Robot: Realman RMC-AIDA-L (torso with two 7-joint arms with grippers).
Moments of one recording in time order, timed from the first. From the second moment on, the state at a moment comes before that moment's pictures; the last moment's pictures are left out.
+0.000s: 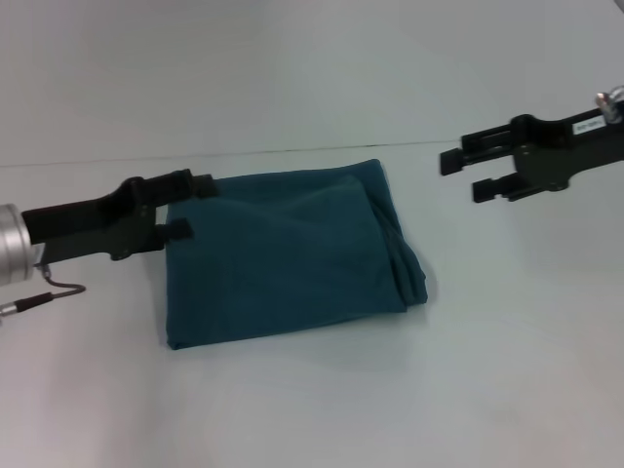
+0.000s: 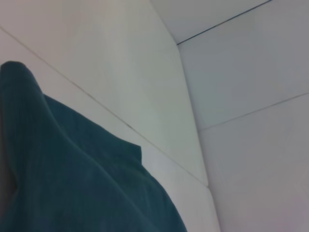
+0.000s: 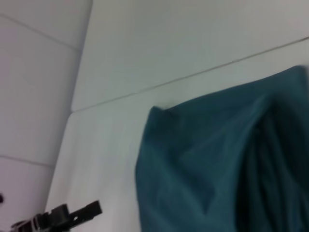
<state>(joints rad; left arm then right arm) -0.62 -2.07 0.68 0.75 1.98 1.38 -2.56 0.86 1.81 -0.64 -0.64 -2.29 -1.60 2.69</state>
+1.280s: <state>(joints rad) -0.48 -2.13 0.73 0.85 2.17 1.80 -1.81 0.68 2.02 -0.79 -0.65 -2.17 -1.73 1.85</state>
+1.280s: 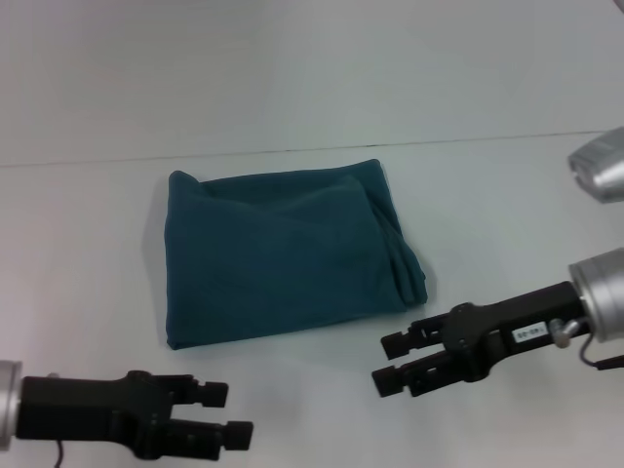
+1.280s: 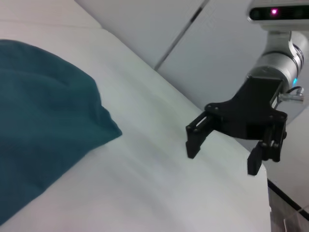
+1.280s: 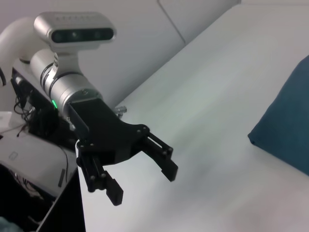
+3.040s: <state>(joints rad) -0.52 -2.11 0.73 0.81 2.18 1.71 -1.86 0.67 2.02 -0.88 -0.65 -2.17 -1.69 1.86</state>
